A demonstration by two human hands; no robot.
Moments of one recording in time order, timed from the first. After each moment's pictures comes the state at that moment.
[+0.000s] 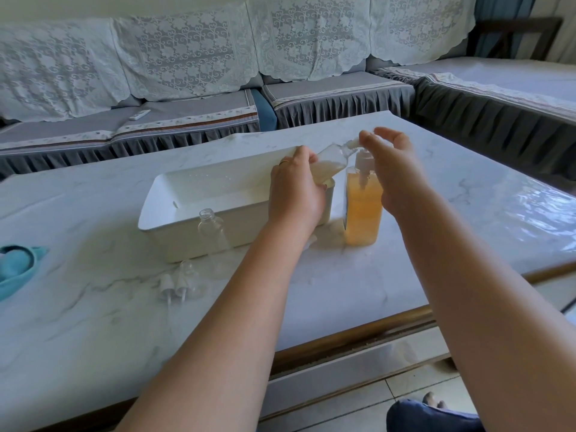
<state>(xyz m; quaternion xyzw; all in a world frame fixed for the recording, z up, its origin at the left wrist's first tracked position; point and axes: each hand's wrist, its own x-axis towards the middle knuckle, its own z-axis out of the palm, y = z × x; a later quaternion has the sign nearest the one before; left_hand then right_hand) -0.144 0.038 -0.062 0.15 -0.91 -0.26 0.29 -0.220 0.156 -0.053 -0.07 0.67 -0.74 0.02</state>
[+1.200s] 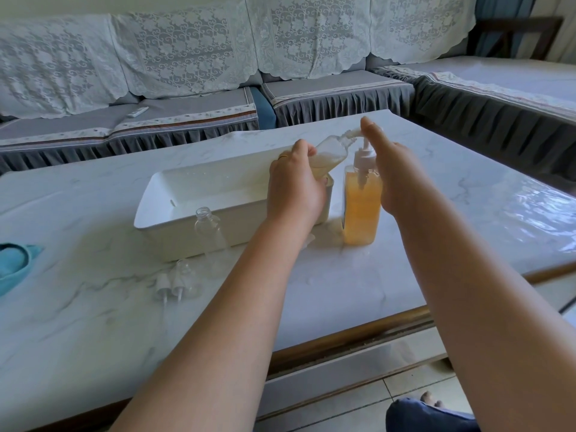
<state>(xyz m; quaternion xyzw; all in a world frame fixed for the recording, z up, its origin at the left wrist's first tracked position) -0.145 0.040 -0.059 0.15 -0.90 -0.26 0.31 -0.213 0.159 -0.043 -0.04 0.69 -0.72 0.06</state>
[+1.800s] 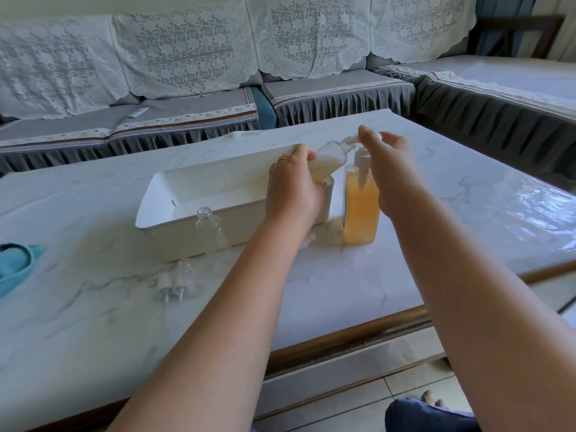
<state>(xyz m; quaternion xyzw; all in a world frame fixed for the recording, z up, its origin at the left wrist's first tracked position) -0.143 0.038 -0.060 0.15 -0.91 -0.26 0.29 -0.222 0.151 -0.055 -0.04 0.67 -0.74 0.01</state>
